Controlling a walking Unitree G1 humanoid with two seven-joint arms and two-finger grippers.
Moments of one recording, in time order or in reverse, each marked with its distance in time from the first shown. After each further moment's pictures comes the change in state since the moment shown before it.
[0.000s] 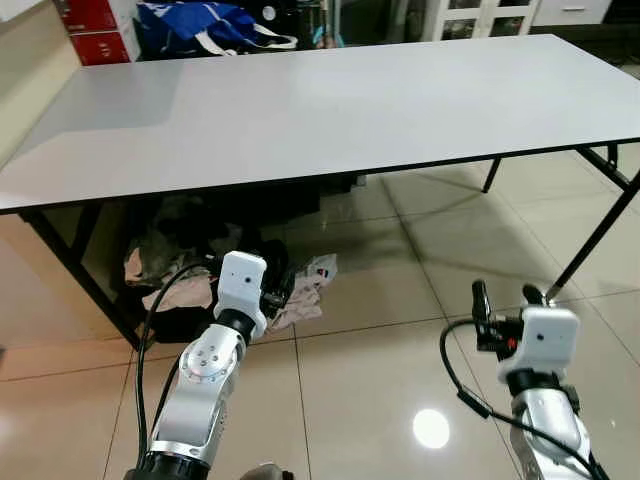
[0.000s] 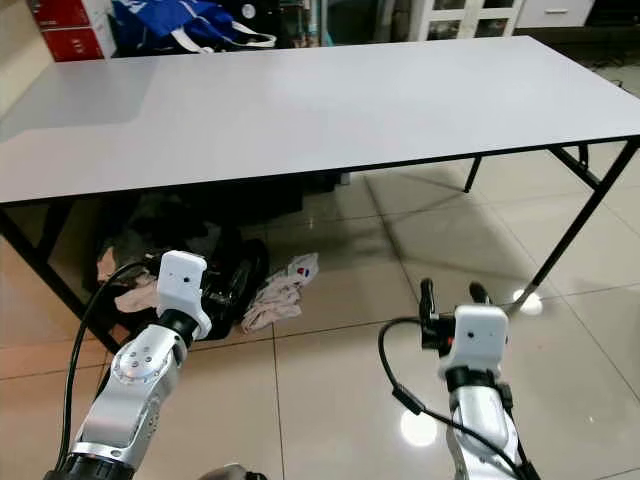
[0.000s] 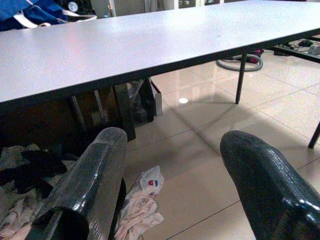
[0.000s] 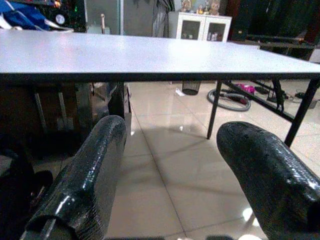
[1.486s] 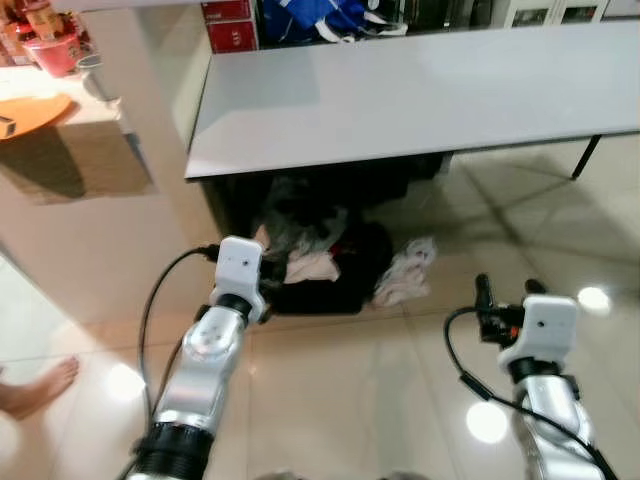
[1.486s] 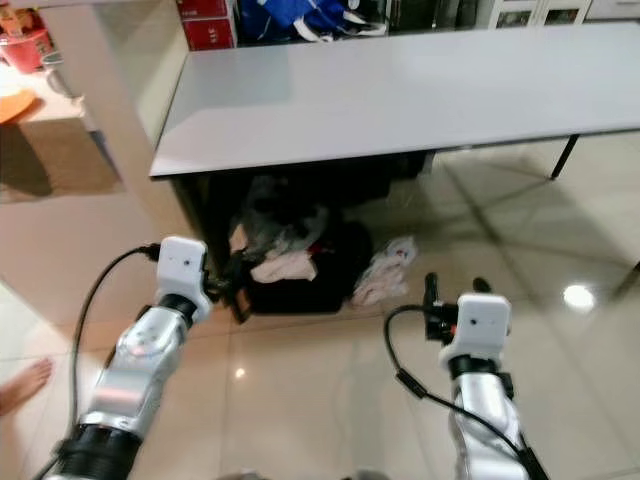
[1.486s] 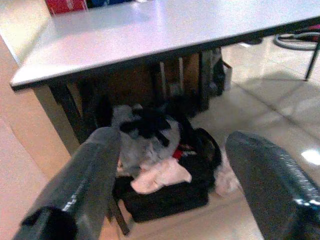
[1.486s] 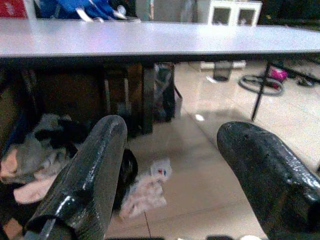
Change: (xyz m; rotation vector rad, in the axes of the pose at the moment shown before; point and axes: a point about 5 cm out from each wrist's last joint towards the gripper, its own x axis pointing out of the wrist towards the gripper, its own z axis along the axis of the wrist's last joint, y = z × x) left arm 0.024 -0.003 0.000 -0.025 0.037 0.042; right arm 0.008 -0.013 -0.006 -0.010 0.059 -0.050
